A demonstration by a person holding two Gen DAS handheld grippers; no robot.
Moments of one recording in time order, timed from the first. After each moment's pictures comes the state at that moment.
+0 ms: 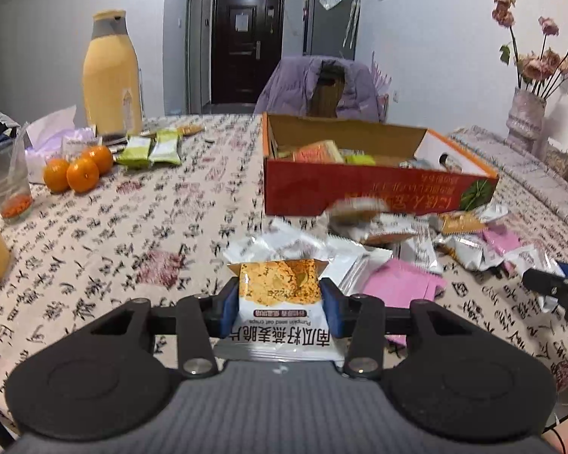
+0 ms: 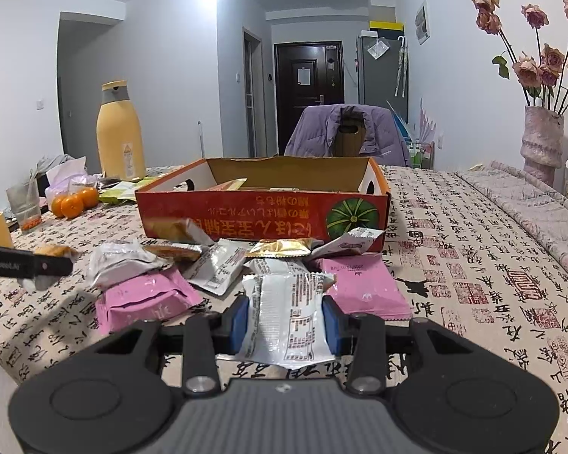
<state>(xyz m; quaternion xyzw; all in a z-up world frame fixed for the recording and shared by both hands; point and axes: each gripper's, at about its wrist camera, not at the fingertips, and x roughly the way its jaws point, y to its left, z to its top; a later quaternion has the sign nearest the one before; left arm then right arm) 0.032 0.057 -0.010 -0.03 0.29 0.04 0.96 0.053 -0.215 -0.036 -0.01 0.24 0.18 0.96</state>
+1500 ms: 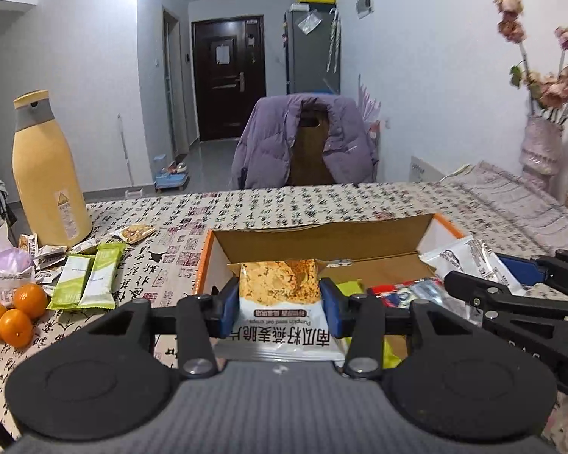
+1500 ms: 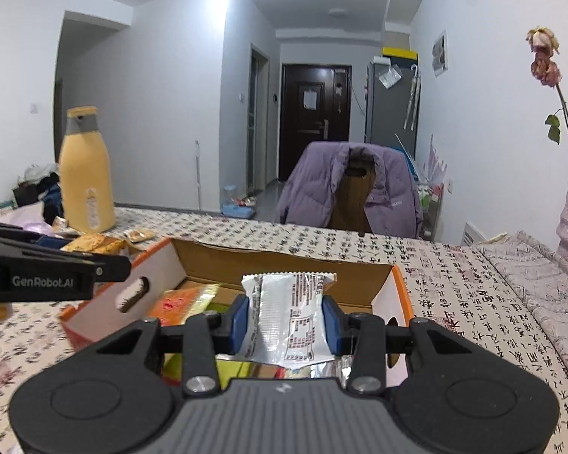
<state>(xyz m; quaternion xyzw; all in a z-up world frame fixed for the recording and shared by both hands) 0.232 0.010 0.054 0.02 0.26 0.04 0.97 0.245 -0.156 0.027 -0.04 0.20 0.18 0.96</state>
